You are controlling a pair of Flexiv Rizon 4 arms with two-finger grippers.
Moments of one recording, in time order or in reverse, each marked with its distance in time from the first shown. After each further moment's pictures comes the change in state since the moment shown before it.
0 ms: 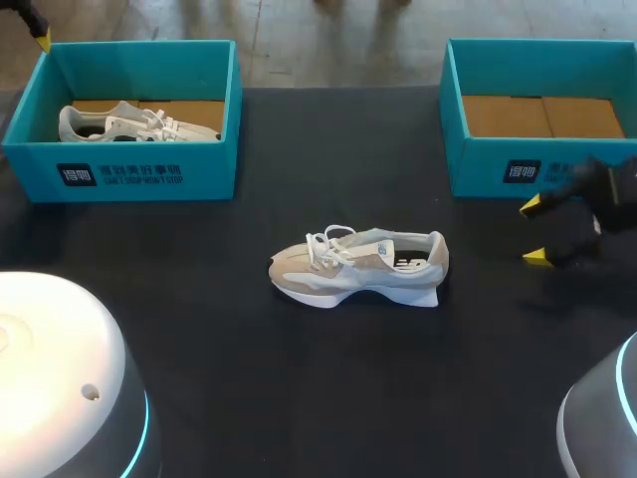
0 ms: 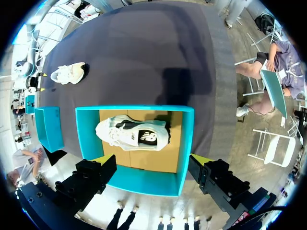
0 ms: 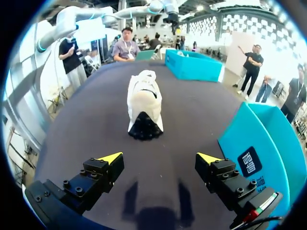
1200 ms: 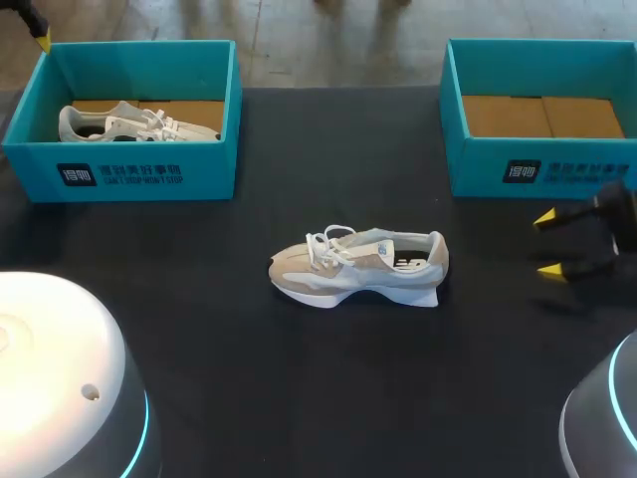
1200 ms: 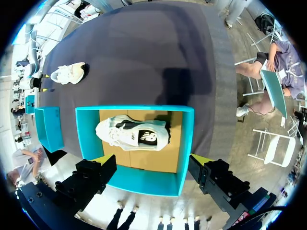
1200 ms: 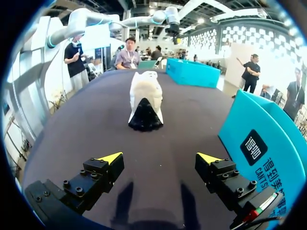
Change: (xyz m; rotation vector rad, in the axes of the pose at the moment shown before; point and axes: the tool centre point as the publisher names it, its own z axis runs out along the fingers) left arm 0.000 0.000 0.000 0.000 0.000 0.000; right arm 0.002 -0.035 0.006 -0.119 -0.001 -0.023
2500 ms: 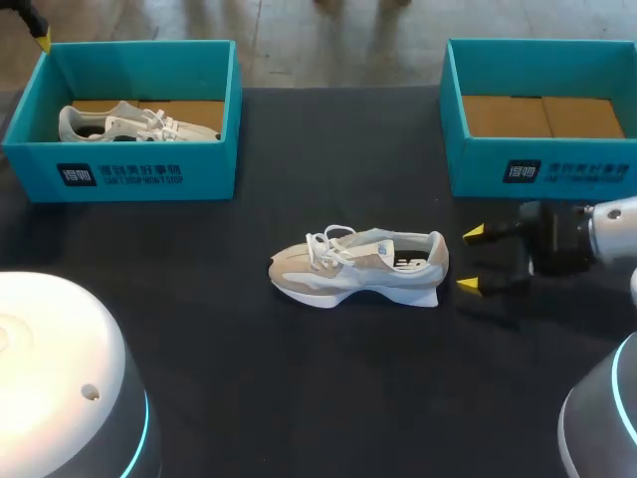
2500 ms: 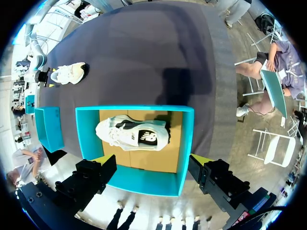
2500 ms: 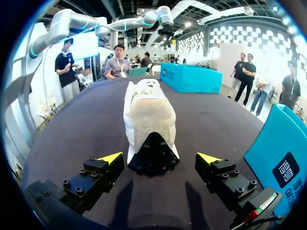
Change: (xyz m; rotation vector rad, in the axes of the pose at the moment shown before) left arm 0.000 0.000 0.000 0.000 0.000 0.000; right arm 0.031 0.057 0.101 -0.064 -0.069 0.089
